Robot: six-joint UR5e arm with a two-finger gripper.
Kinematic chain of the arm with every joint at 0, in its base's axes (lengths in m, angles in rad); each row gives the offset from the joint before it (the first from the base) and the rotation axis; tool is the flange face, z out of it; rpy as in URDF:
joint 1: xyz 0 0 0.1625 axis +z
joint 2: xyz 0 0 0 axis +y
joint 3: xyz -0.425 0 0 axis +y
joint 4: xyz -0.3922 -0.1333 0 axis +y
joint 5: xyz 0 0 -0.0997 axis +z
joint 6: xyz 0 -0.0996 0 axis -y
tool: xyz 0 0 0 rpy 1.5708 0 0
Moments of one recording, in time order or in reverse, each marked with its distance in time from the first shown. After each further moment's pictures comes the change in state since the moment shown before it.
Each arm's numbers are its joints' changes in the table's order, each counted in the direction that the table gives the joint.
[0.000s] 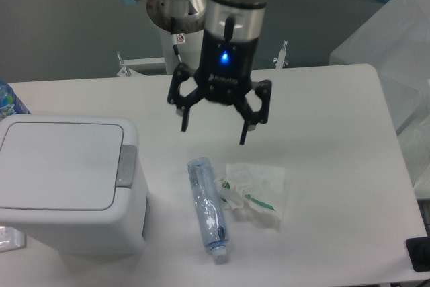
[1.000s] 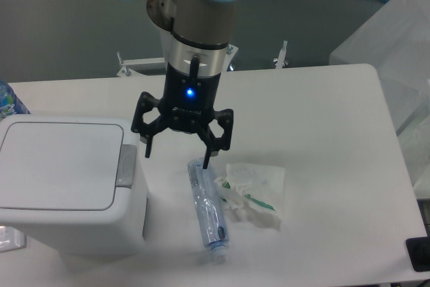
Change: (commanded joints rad) arm -0.090 0.043 0.002 -0.003 -0.002 -0.110
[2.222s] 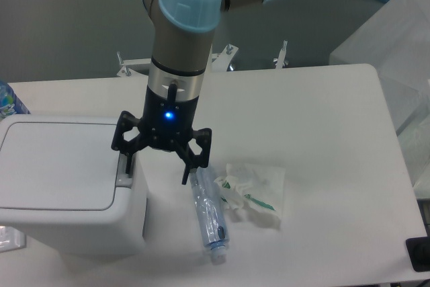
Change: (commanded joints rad) arm -0.034 0.043 0.012 -0.046 -0.008 -0.026
